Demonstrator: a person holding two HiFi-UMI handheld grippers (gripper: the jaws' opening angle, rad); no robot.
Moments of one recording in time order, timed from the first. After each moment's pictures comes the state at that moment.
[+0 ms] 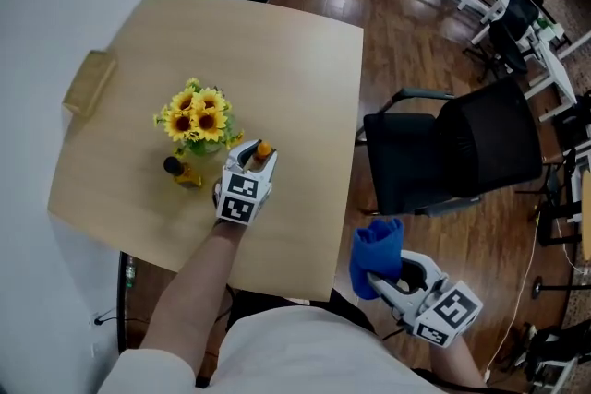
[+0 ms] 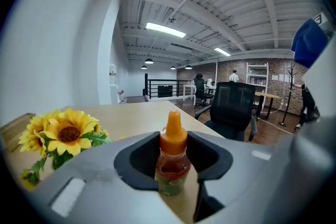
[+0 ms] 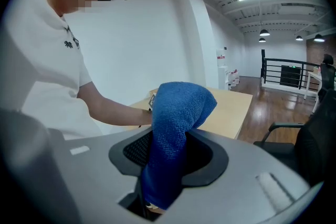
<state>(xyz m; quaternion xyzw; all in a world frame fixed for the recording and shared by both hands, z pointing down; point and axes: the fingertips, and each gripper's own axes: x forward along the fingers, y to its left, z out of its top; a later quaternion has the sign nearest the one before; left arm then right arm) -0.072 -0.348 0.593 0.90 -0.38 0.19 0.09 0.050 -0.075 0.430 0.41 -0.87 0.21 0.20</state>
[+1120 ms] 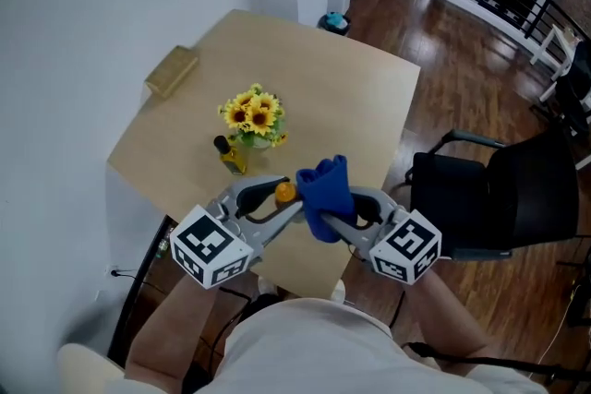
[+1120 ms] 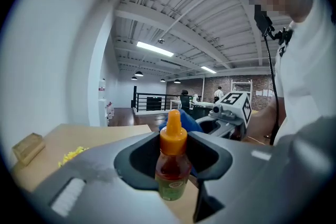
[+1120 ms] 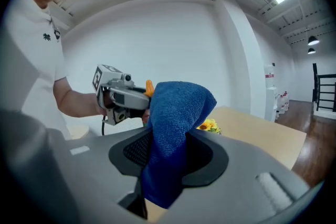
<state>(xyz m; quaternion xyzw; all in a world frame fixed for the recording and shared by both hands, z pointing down) -0.067 -0.168 0.365 0.94 -0.32 0.12 0.08 -0.024 -0.164 0.403 0.19 -0.97 0.10 0.12</state>
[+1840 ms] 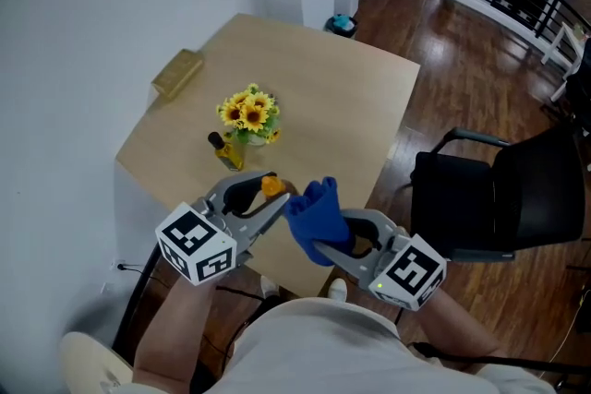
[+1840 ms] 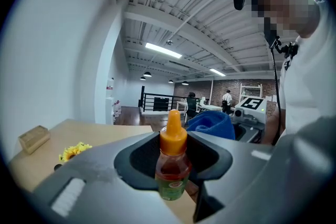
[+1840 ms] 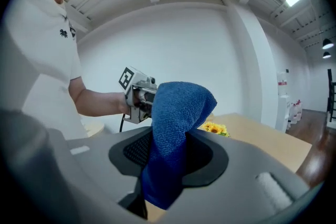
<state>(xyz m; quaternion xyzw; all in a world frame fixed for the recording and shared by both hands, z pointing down) -0.042 -0.156 0.348 0.92 -0.37 0.10 0.11 0.014 -0.095 0.374 0.11 -0.98 0.04 0.13</state>
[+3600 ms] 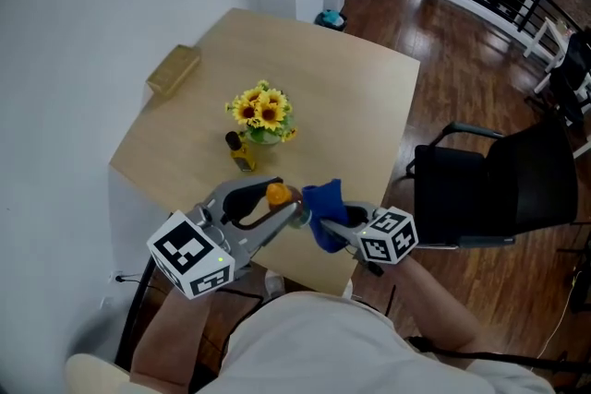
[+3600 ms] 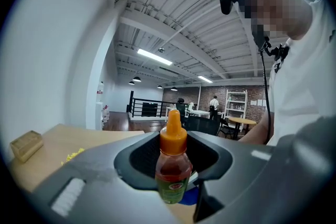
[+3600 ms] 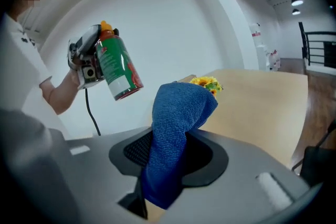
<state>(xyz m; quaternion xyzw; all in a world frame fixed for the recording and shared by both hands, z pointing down) -0.108 -0.133 0.324 0.95 -0.30 0.07 0.09 -0.048 -0.146 0.530 0.20 -0.92 0.26 0.20</state>
